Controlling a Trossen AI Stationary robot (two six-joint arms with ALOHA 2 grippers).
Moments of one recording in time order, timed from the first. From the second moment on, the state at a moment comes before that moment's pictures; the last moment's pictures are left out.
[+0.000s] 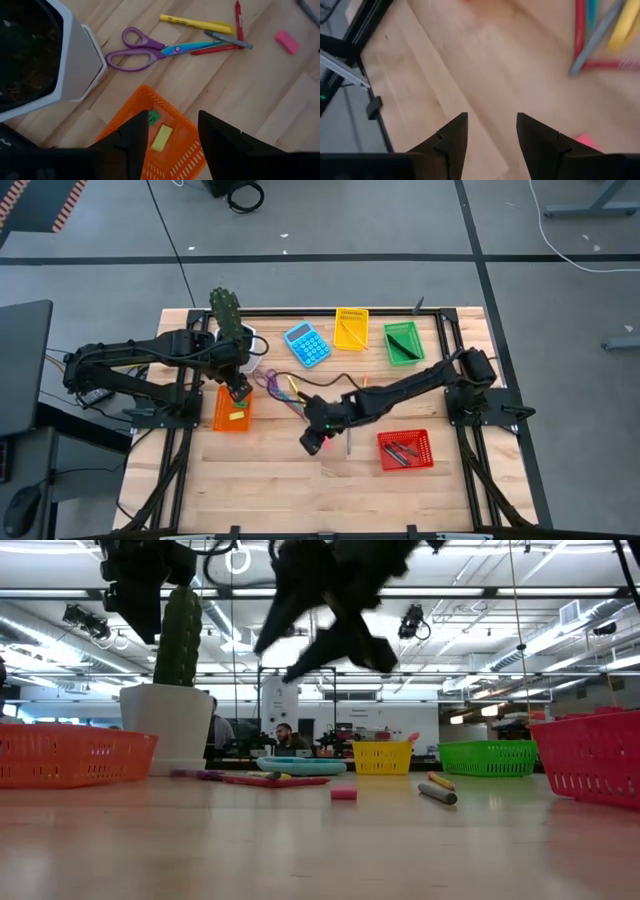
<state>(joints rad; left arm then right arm) 0.12 1.12 1.11 -1.19 -0.09 -0.55 0.22 1.94 1.43 -0.34 0.04 0.98</state>
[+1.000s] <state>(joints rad) 0.12 1.02 1.11 -1.21 -0.08 -0.62 0.17 2.22 2.04 -0.87 0.10 0.71</state>
